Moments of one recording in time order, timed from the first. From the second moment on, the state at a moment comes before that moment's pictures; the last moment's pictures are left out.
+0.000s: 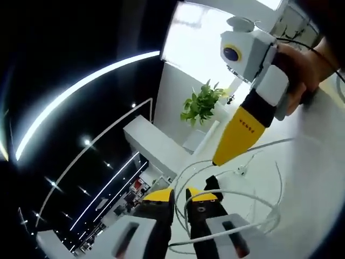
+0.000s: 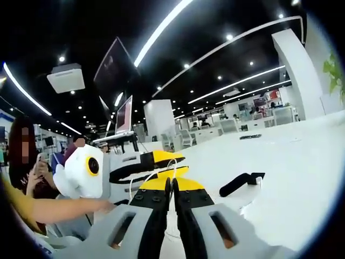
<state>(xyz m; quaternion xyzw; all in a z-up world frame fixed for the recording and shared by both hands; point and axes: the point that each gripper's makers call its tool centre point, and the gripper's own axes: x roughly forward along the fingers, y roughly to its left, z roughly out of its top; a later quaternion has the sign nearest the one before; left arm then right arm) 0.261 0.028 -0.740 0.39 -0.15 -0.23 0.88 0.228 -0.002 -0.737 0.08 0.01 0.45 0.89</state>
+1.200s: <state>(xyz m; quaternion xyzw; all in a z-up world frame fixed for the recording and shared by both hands) 0.260 0.029 -0.738 0.39 -0.15 -0.23 0.88 0.228 -0.002 -0.737 0.08 0.00 0.45 0.89</state>
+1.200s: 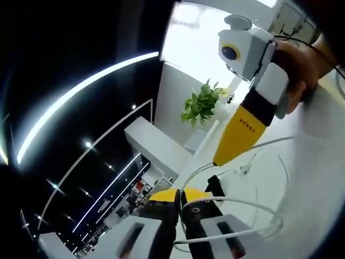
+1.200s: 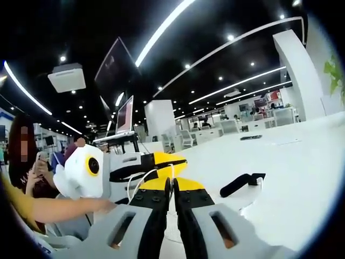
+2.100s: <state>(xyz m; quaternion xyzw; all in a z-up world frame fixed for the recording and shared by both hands) 0.264 0.029 -0.745 0.40 -0.14 -0.23 0.88 0.230 -0.005 -0.735 0.08 0.00 0.44 0.89</state>
